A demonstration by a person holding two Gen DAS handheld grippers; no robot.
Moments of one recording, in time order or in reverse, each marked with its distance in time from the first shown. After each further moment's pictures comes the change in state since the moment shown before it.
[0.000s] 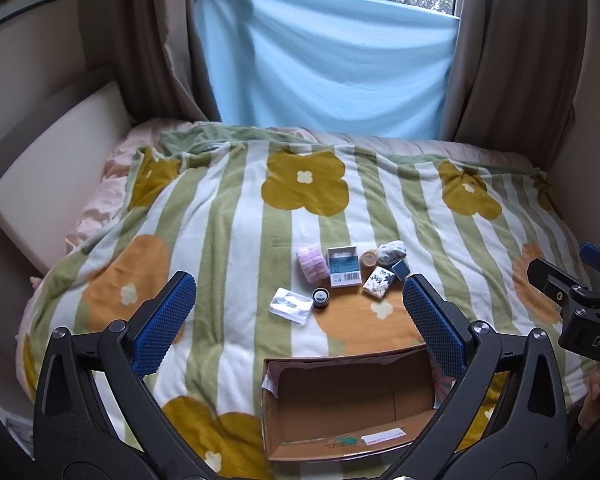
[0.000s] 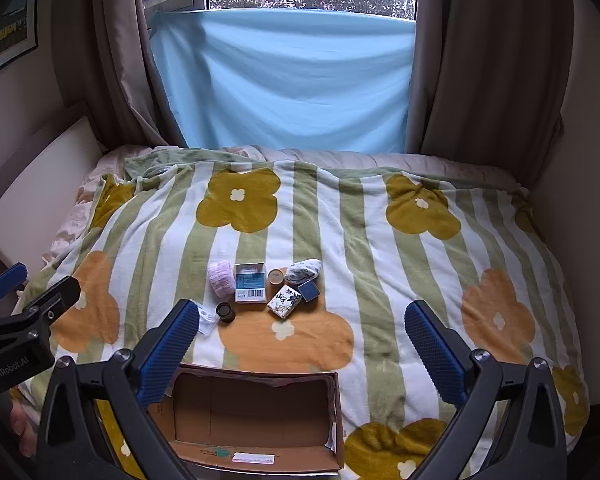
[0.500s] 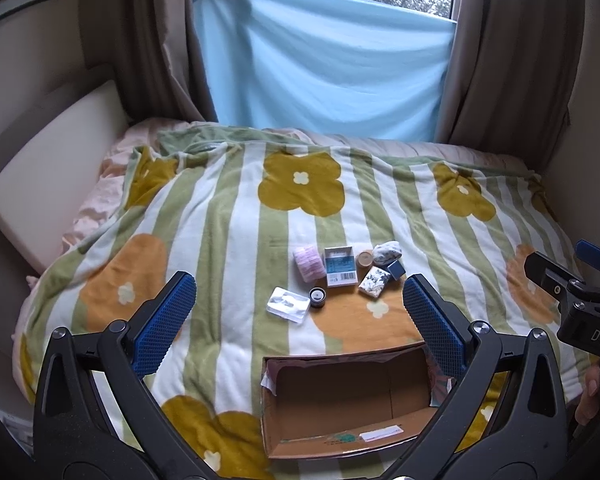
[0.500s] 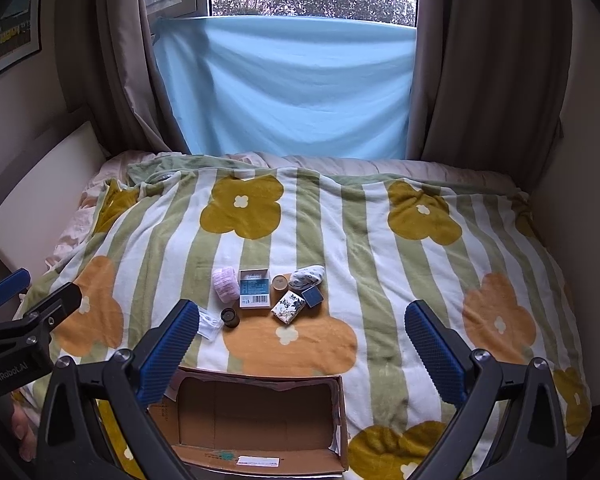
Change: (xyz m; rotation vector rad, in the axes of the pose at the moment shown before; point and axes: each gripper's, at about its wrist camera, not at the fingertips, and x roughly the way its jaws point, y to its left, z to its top) left arm -0.010 0.010 -0.003 0.001 -0.008 -0.024; right arm -0.004 0.004 -0.010 0.004 -0.043 0.001
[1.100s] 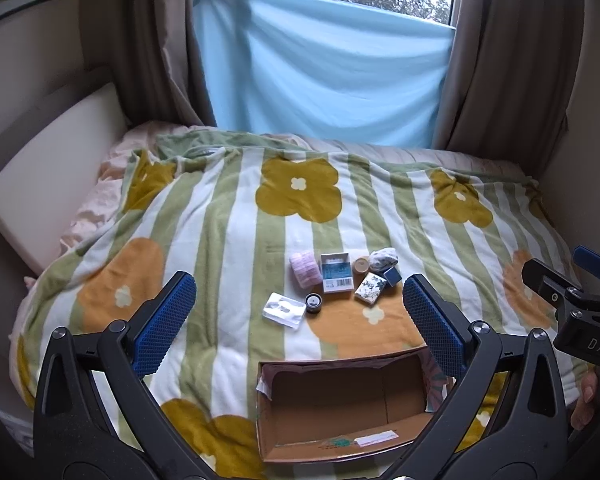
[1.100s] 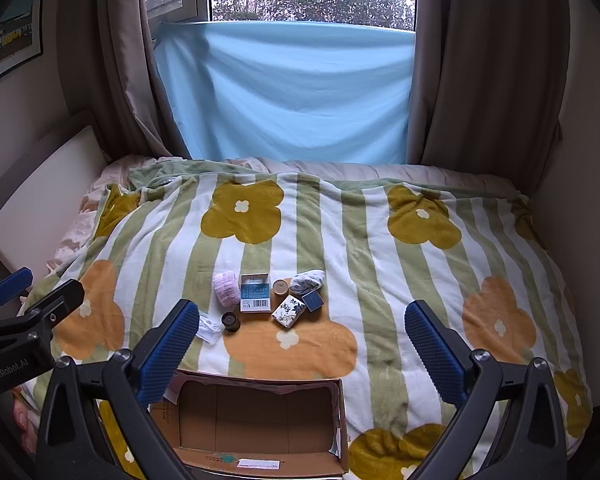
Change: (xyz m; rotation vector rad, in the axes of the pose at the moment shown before) left arm 0.000 -0.001 0.000 -0.009 -0.017 -0.008; right arm -0.003 0.000 -0.001 0.002 -0.015 0.002
